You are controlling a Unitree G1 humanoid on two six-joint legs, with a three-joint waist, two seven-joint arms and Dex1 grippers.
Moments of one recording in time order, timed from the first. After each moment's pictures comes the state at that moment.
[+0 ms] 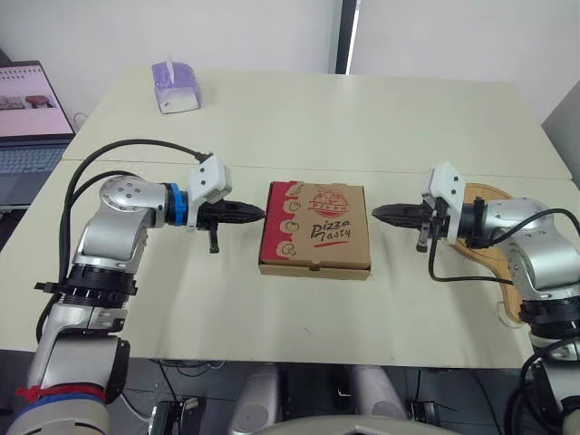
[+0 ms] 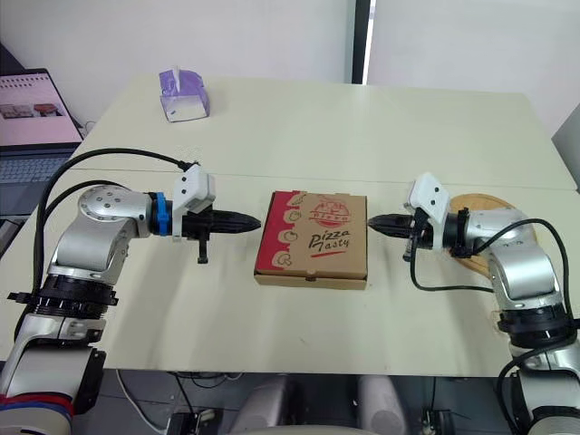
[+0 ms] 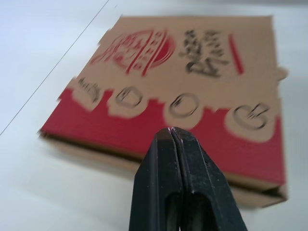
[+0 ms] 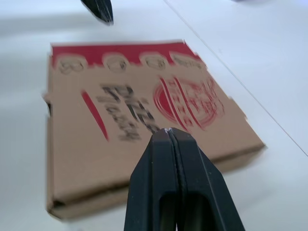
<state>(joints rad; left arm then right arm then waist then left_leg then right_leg) -0.61 0.71 -0.11 0.11 -0.27 0.31 -1.36 -0.42 -0.62 0.03 -0.20 0.35 0.48 1.09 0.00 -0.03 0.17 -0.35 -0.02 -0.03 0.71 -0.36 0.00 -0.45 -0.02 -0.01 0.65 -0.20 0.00</state>
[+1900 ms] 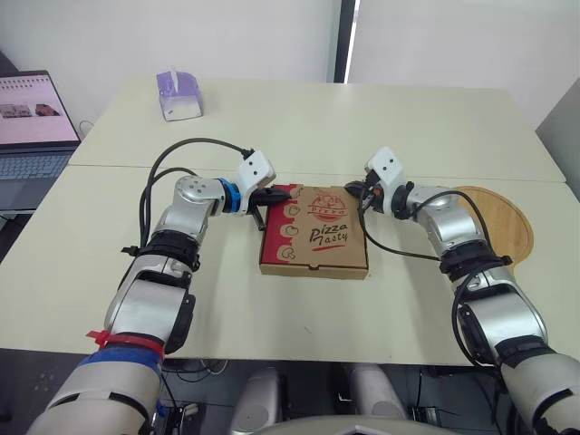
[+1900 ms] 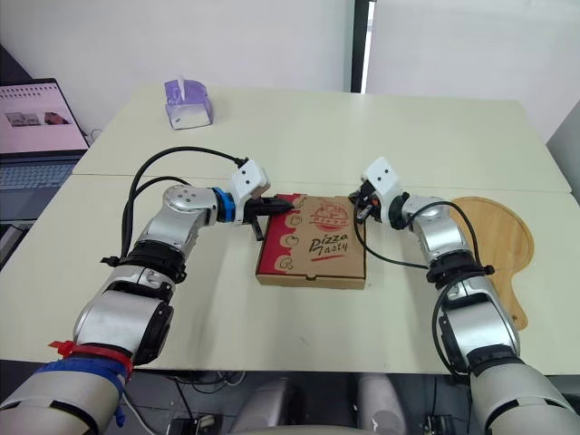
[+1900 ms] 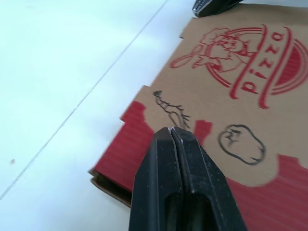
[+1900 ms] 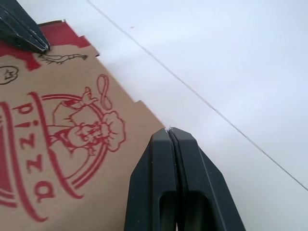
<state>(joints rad) -0.95 0.42 -0.18 0.96 -0.02 -0.09 -1.03 -0.84 -0.35 0.16 0.72 0.09 0.13 0.76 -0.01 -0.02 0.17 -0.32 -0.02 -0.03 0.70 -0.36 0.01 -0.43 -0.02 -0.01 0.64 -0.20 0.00</state>
